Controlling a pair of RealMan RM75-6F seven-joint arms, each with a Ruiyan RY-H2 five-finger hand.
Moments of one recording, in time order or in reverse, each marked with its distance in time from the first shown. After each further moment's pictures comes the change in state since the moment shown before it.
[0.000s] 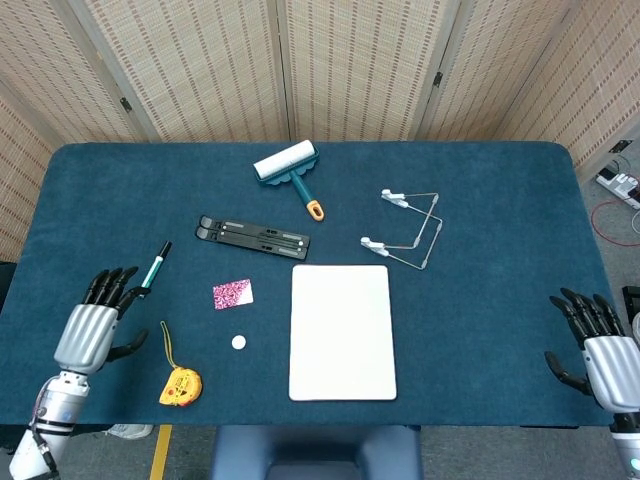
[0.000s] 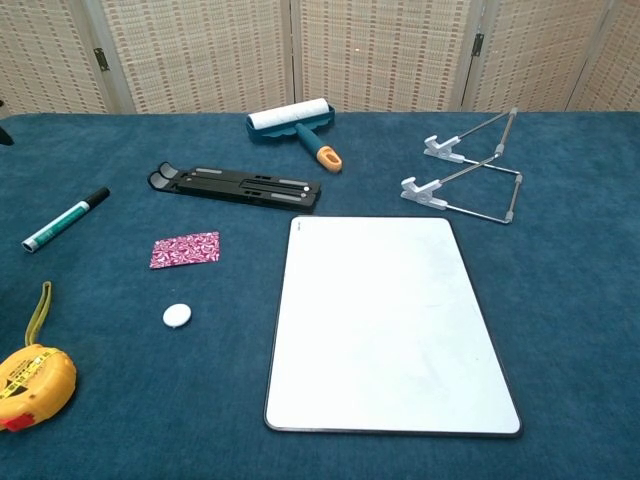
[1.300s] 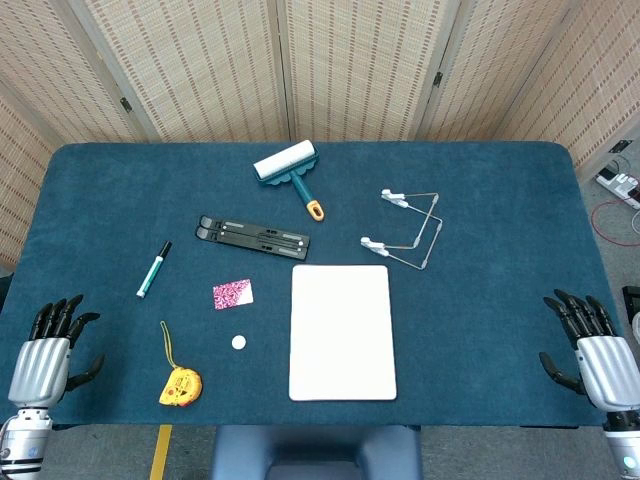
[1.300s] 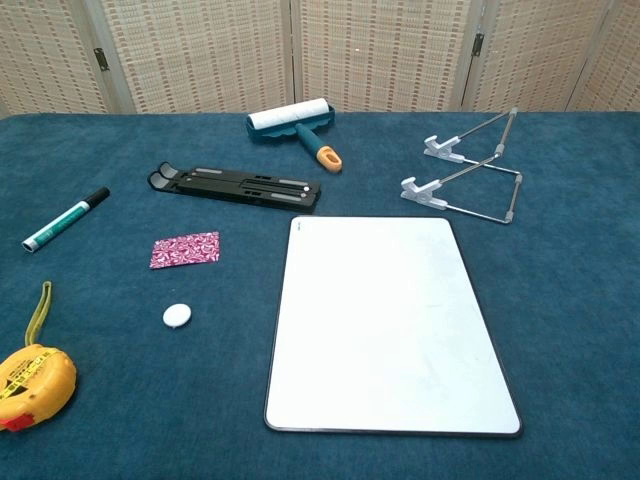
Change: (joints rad) left arm 0.176 -0.021 0.072 0.096 -0.035 0.170 -0.014; right arm 0.005 -0.017 -0.003 -0.002 0.007 -0.017 -0.014
